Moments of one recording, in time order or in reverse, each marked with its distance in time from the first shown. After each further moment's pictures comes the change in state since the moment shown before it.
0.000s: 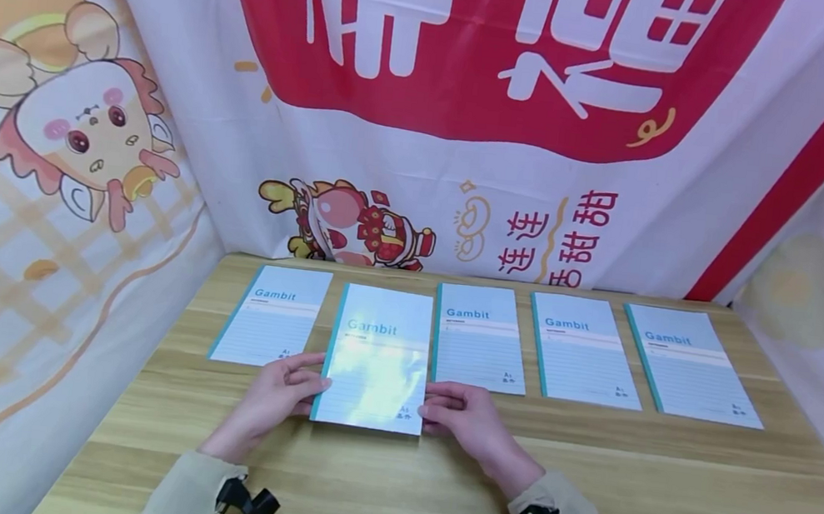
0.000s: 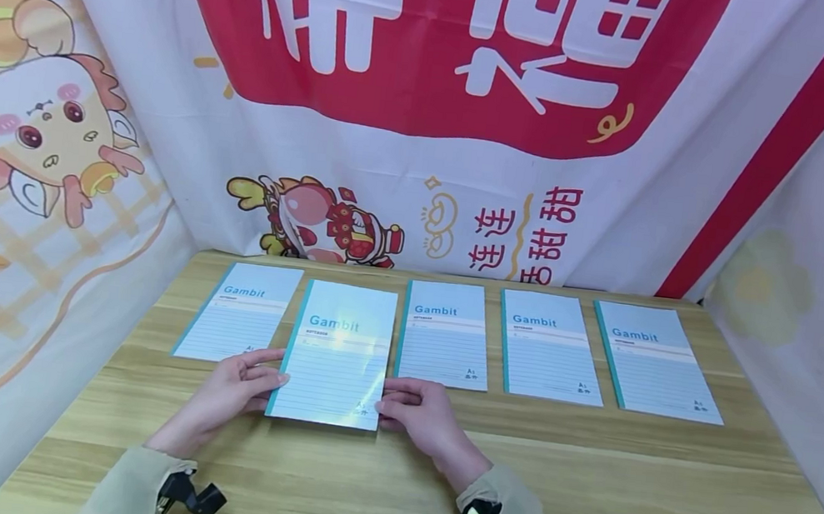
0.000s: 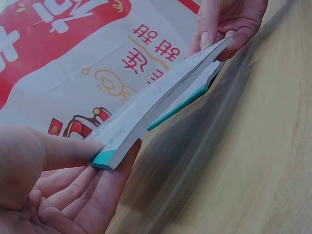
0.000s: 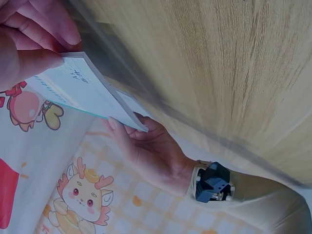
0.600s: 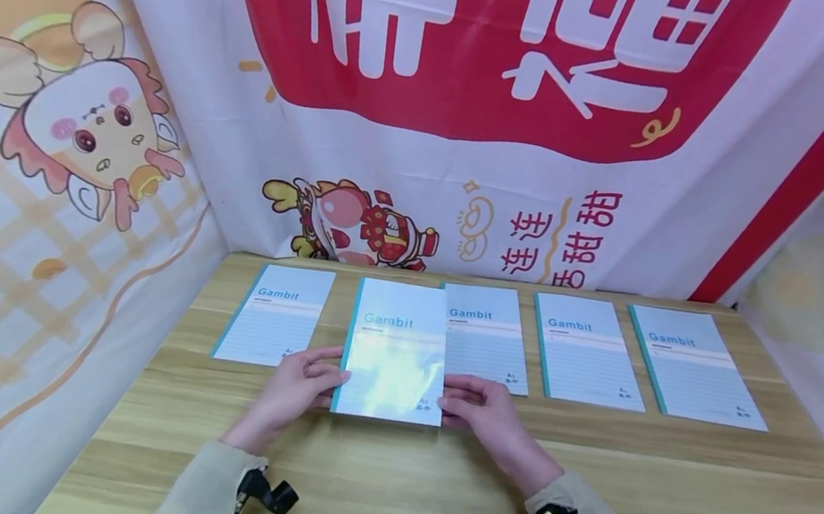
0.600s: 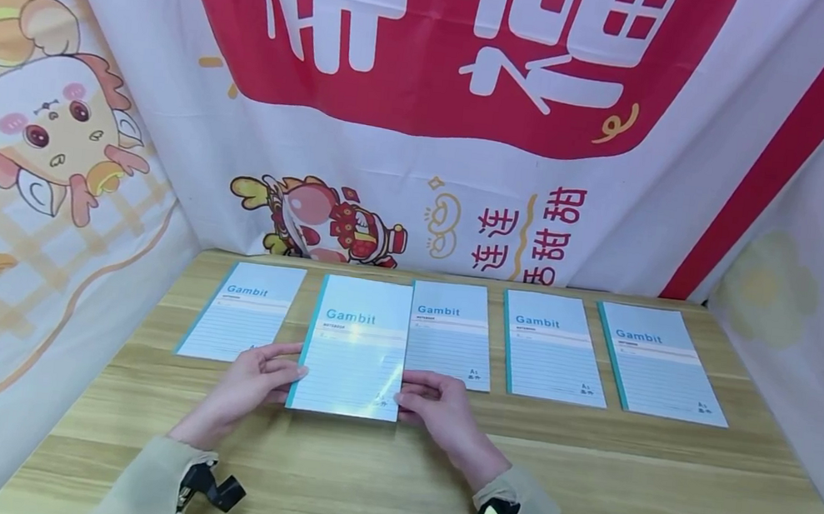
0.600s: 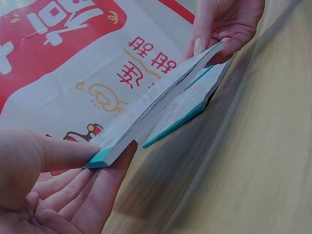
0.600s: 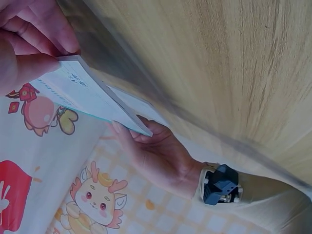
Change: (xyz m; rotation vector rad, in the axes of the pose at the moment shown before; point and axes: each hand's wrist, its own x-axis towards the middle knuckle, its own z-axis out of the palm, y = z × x) left_hand 0.009 0.009 0.018 0.003 0.015 -0.006; right_hand -0.002 -0.001 -0.018 0.027 0.045 -0.038
